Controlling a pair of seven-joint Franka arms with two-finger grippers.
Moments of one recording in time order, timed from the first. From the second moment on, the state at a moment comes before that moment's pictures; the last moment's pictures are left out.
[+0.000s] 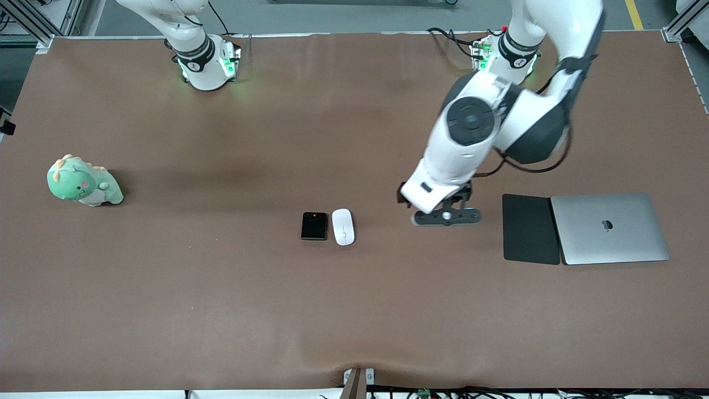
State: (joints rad) left arm -0.44 0.49 -0.20 -1.42 0.12 1.90 -0.68; right arm -0.17 0.05 -0.08 -1.37 0.02 1.36 -0.25
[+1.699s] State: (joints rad) left arm -0.74 1.01 -0.04 -1.16 0.17 2.33 -1.07; right arm -0.24 -0.02 -0.04 -1.30 0.08 1.20 -0.31
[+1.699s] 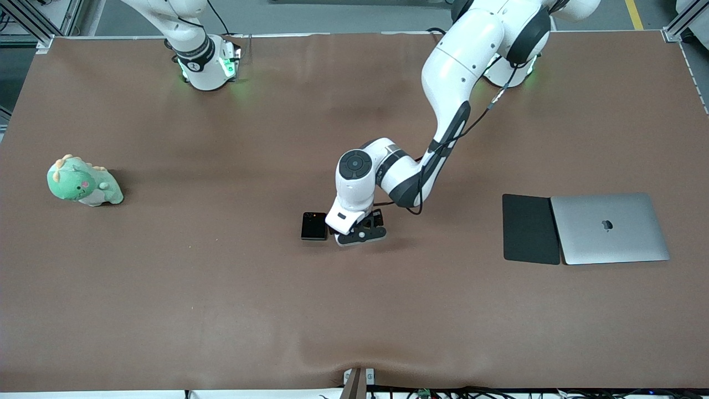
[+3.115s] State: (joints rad) left arm -0.78 1.06 -0.05 -1.12 0.16 2.35 -1.11; right arm 0.05 0.07 -0.01 -1.61 -0.04 1.68 0.09
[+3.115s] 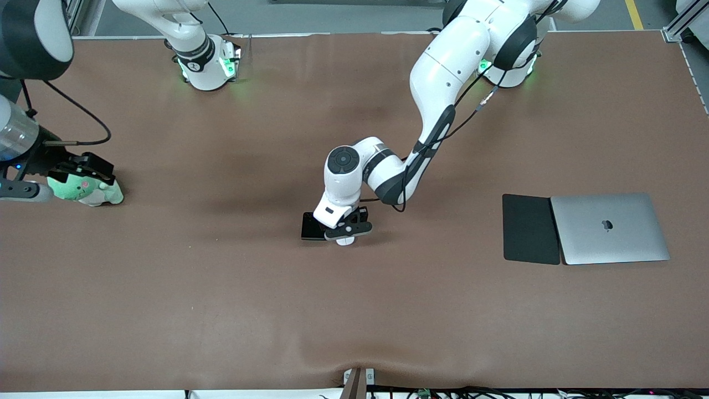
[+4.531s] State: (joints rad) left arm -0.38 0.46 -0.06 -1.97 0.27 2.66 -0.67; right arm 0.58 0.68 0.00 -1.65 0.08 2.40 0.40
